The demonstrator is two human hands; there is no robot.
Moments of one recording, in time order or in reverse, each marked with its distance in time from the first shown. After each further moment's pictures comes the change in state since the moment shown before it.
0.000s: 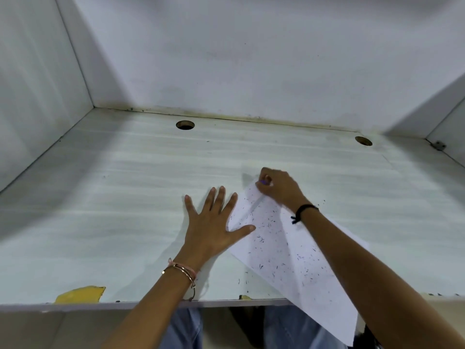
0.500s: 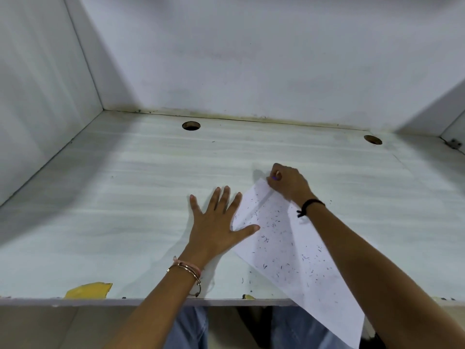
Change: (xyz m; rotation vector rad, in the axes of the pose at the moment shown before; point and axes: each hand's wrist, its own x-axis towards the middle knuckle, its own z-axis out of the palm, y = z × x) left_hand -0.001 0.000 -0.003 -0.002 -0.008 0.003; right_hand 0.012 0.009 -0.006 -0.007 0.022 0.103
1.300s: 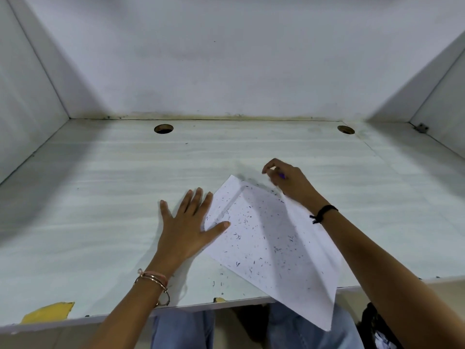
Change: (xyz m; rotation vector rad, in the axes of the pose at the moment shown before) left_hand 0.004 0.001 0.002 0.042 0.009 -0.027; right_hand -0.039 0.048 -0.043 0.388 0.019 -0.127
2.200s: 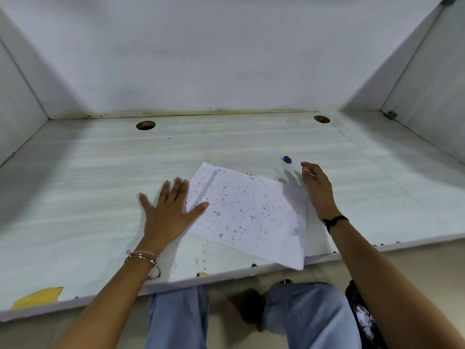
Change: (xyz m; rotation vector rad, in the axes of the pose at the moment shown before) left_hand -0.001 0.004 -0.003 -0.011 -0.010 -0.078; right_hand -0.079 0.067 -0.035 0.289 0.495 0.297
